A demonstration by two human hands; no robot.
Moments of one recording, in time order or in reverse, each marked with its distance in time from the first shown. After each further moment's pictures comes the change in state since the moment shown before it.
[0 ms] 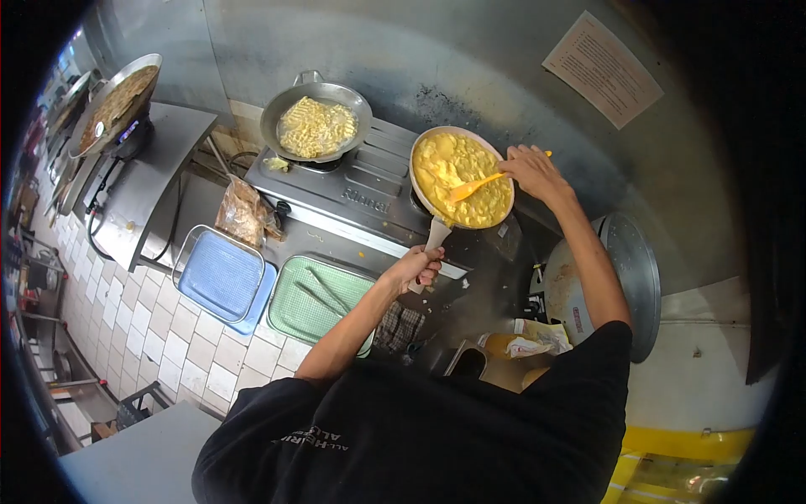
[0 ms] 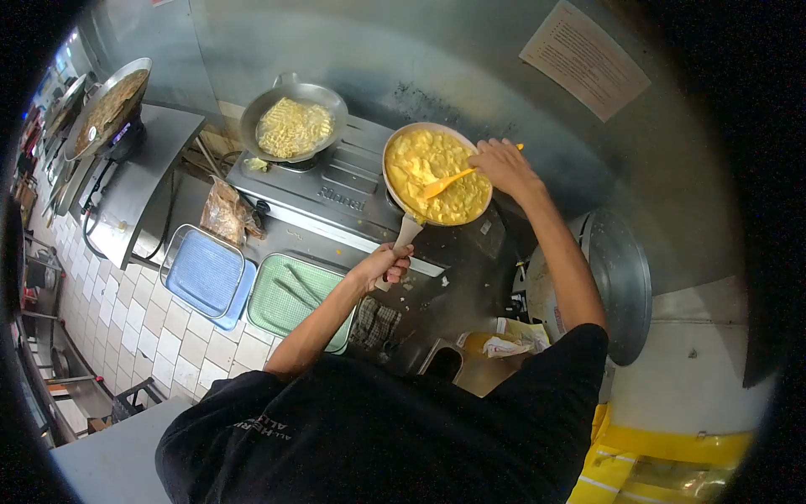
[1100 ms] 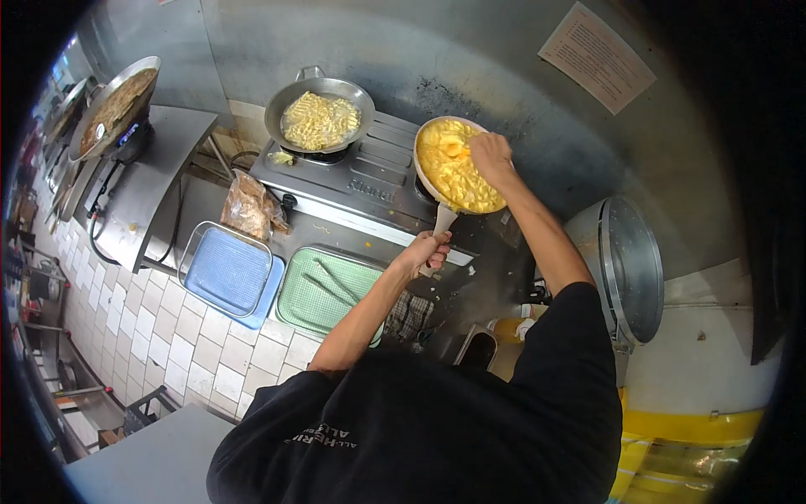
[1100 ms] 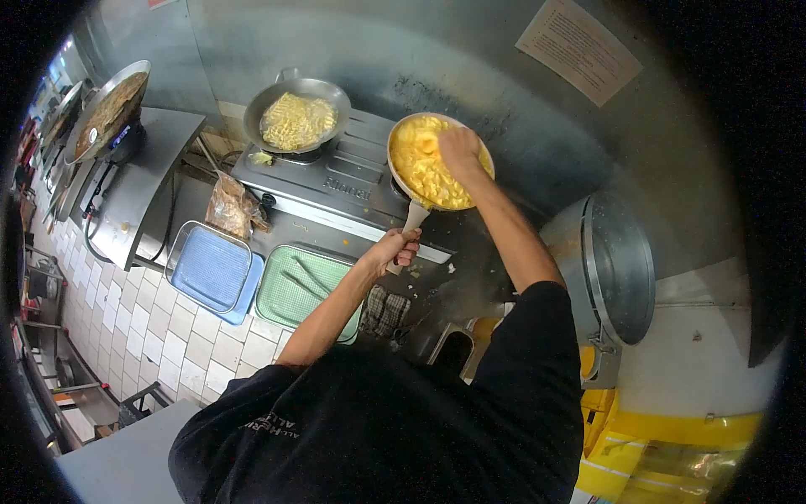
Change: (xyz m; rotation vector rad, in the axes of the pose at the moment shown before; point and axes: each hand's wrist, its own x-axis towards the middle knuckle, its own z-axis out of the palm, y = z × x) left_hand 0.008 -0.005 -0.006 -0.064 -0.033 0.054; right_hand 0.078 -0.053 0.068 -0.130 0.322 0.212
